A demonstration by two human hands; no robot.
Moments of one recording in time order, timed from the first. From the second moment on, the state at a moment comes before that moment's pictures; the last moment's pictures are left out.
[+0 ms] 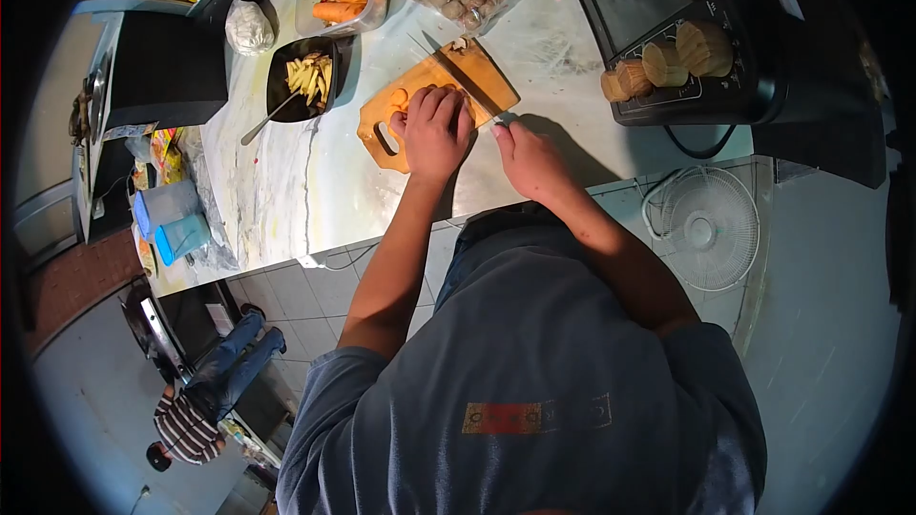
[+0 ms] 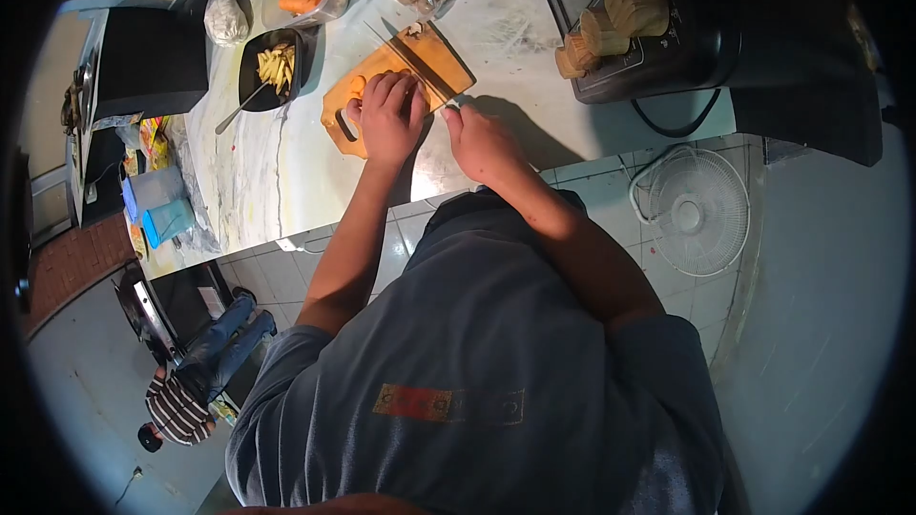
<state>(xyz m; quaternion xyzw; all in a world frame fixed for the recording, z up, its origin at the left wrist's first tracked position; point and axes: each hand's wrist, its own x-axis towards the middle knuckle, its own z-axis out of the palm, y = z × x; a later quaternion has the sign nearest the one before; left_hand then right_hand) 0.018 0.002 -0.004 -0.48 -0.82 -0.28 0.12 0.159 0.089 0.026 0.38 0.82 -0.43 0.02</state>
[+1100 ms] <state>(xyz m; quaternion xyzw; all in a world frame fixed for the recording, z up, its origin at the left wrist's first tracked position) 0.016 0.003 -0.002 -0.48 -0.82 -0.29 0.13 0.150 0.100 0.022 0.38 0.80 -0.45 0.05</state>
